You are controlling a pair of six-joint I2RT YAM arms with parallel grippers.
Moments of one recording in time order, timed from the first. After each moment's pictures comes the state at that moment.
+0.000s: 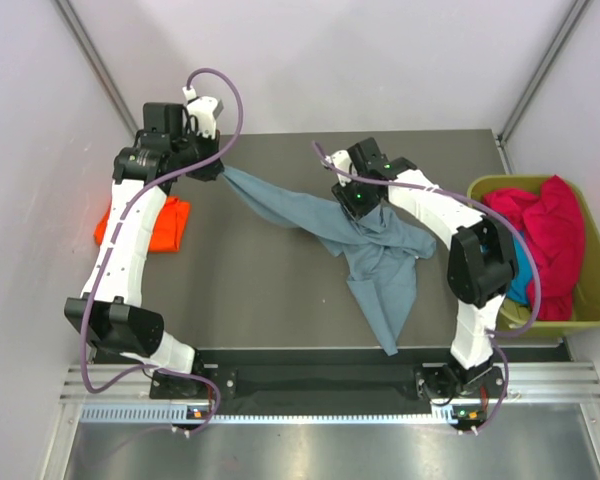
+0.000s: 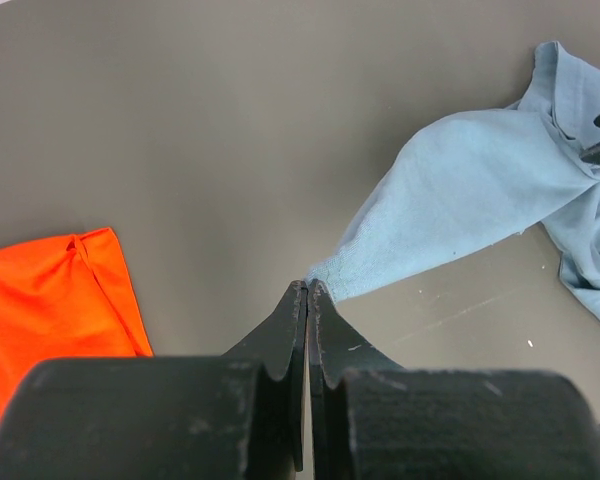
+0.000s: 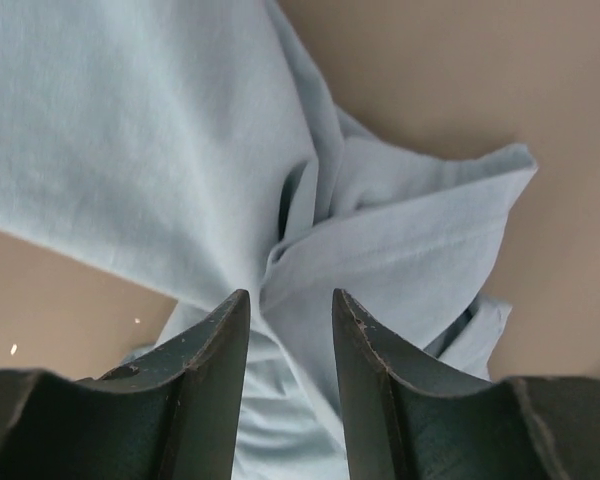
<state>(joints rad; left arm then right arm) -0.13 1.51 1.77 -0.90 0.25 0.10 0.51 1.90 1.62 -0.74 -0.09 -0.24</state>
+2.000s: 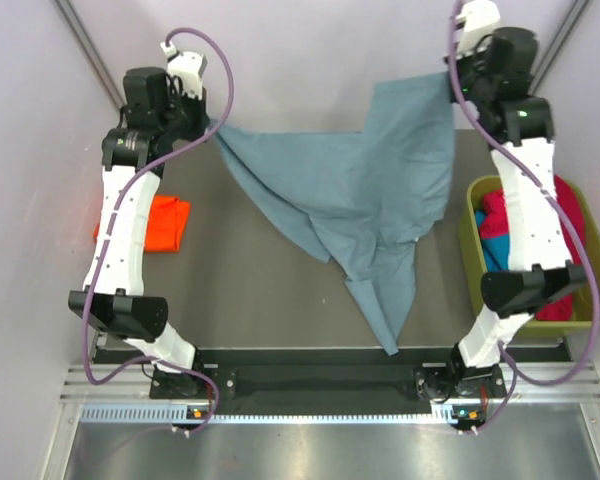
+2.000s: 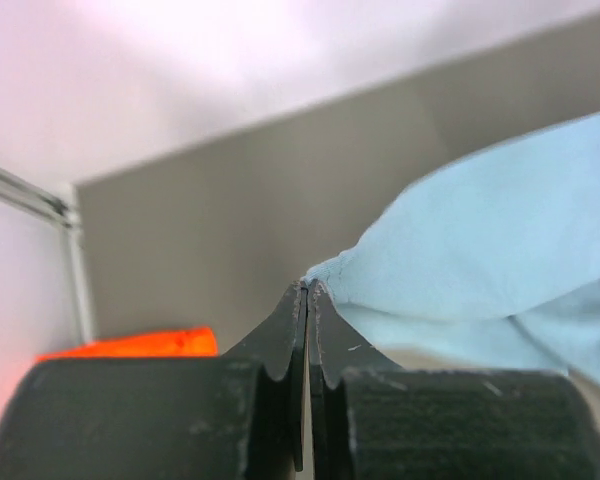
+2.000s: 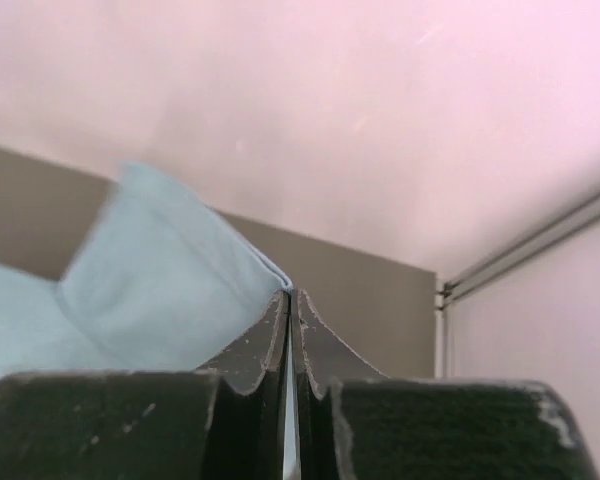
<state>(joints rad) -0.11 1.60 2.00 -0.79 0.16 0.13 0.17 1.77 2.26 -0.72 -0.01 -0.26</state>
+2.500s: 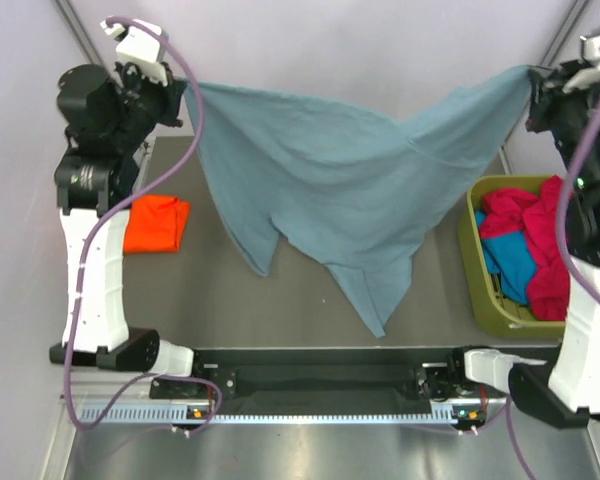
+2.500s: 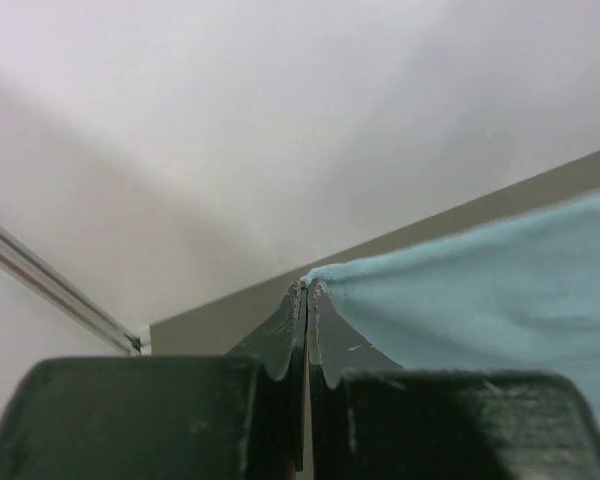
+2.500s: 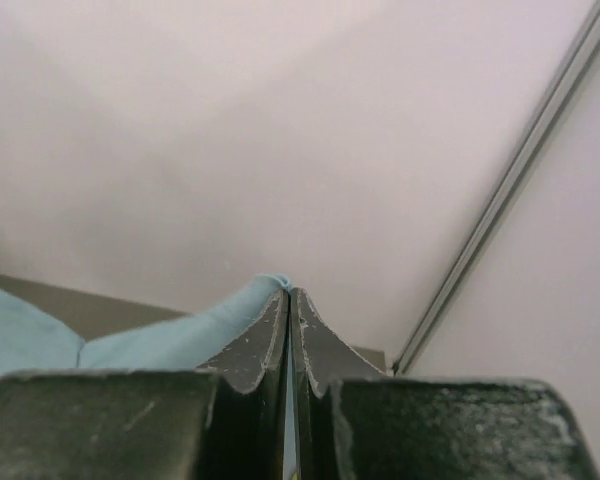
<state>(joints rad) -0.11 1.45 2.12 -0.67 0.20 0.16 0.05 1.22 2.04 -0.63 -0.08 -0.19</state>
